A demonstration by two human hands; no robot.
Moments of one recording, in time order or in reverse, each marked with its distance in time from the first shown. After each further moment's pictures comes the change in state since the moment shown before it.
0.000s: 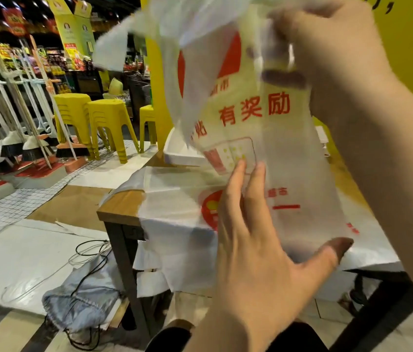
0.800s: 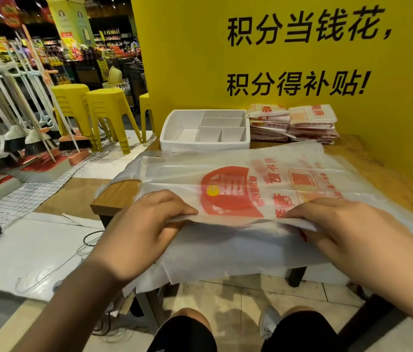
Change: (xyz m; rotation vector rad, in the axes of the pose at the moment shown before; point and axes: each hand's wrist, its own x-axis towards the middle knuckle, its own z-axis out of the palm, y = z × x) left_hand 0.047 -0.137 -0.090 0.414 -0.365 0.281; right_hand -0.132 0.118 -0.104 -1.221 -0.709 -0.079
